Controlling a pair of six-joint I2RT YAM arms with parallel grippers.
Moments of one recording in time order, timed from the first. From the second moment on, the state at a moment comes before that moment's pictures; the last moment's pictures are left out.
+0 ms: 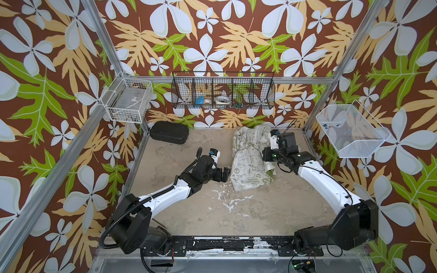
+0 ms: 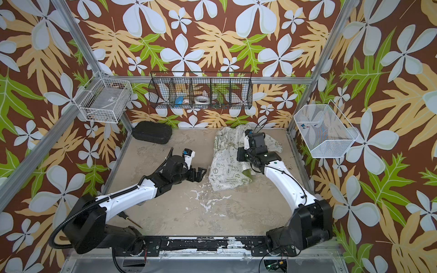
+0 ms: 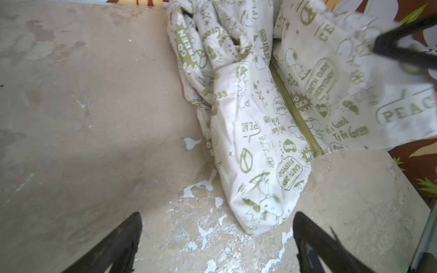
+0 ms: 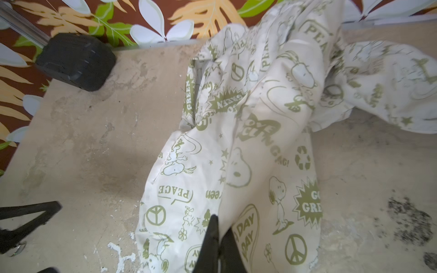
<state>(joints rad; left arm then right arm) -0.67 1.44 0.85 0.01 0.05 -0.38 0.27 1.37 1.18 -0.52 -0.10 0.24</state>
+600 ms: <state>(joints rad) -0.94 1.19 0.62 0.28 -0.01 -0.38 0.17 1.11 1.22 -0.73 -0.33 0.27</state>
